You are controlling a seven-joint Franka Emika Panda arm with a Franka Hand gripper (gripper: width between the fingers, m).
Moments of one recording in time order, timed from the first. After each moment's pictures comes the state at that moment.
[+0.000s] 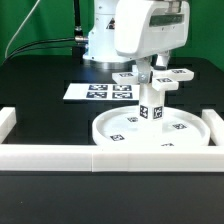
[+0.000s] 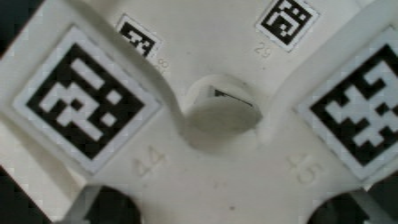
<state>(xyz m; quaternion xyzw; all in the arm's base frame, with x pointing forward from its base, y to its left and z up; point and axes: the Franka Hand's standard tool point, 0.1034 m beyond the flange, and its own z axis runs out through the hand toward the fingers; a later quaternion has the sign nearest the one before) 0.560 0.036 0.098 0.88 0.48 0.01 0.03</state>
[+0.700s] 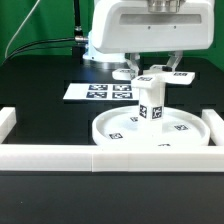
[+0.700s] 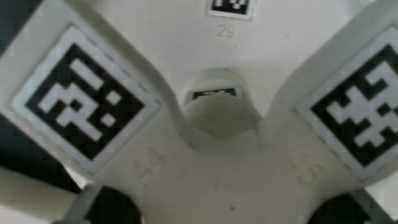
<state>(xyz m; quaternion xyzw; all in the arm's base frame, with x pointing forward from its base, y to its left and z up) 0.558 0.037 0.098 0.99 0.13 0.03 0.01</state>
